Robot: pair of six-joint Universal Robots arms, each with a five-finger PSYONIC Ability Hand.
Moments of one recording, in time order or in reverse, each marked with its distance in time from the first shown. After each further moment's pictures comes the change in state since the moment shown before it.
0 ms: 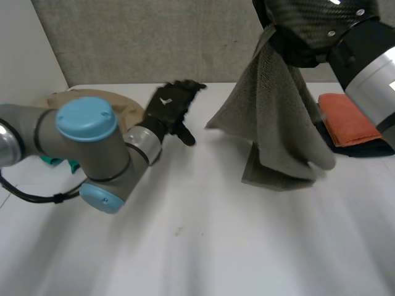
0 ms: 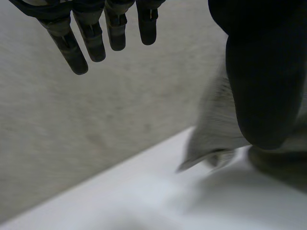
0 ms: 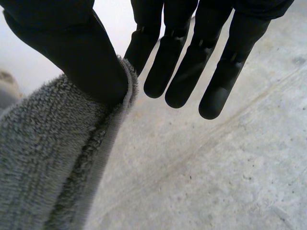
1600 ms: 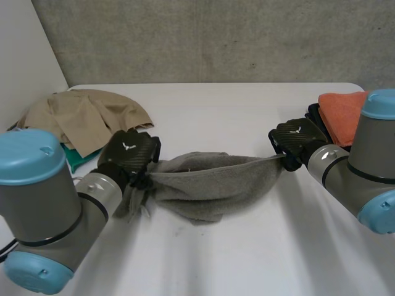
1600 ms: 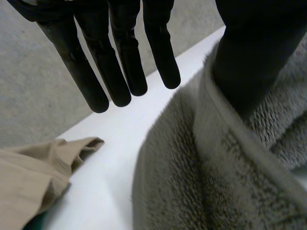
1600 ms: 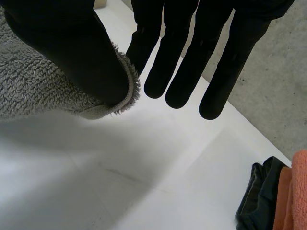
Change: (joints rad) left arm 0.032 0.399 -0.519 -0.131 -0.178 0.269; right arm -0.060 0.531 -0.033 0.233 0.247 -0.038; left_hand 0.606 0.584 0.574 0.582 0.551; right_hand 0.000 0.000 0.000 0.000 0.000
